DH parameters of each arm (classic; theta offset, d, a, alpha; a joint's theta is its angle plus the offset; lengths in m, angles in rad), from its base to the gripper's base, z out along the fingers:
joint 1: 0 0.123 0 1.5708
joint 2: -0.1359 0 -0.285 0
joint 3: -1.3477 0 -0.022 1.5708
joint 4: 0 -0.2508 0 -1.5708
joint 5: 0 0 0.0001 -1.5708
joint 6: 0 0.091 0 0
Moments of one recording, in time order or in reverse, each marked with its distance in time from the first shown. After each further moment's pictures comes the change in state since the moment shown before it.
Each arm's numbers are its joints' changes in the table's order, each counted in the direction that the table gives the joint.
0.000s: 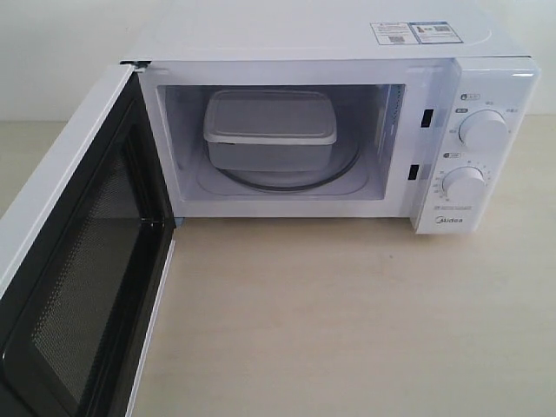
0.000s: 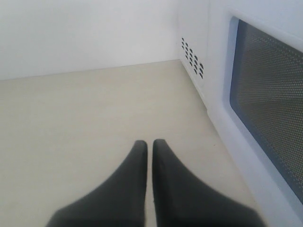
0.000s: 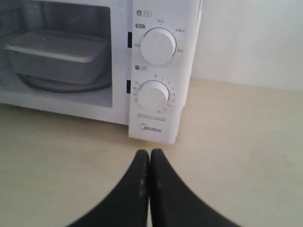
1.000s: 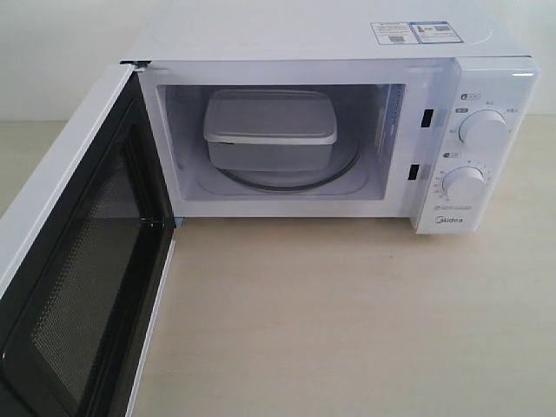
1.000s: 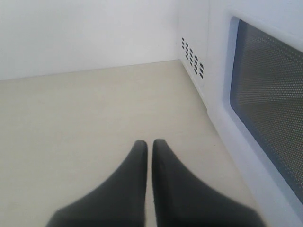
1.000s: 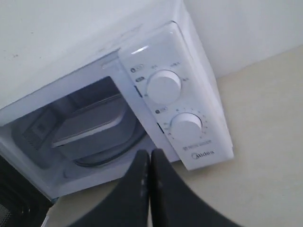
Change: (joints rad) left arm 0.000 0.000 0.000 0.000 0.000 0.000; right arm 0.047 -0.191 0.087 -0.245 0.180 0.328
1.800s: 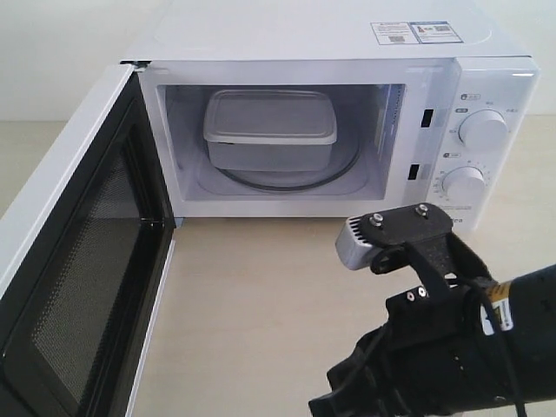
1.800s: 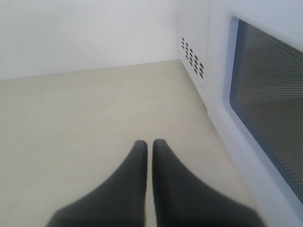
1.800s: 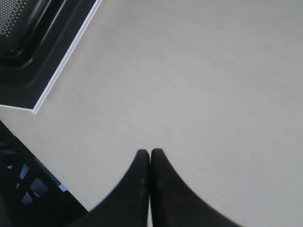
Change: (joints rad) left arm 0.000 0.000 0.000 0.000 0.000 0.000; right arm 0.683 -0.978 0.471 0.066 -0.355 -0.011
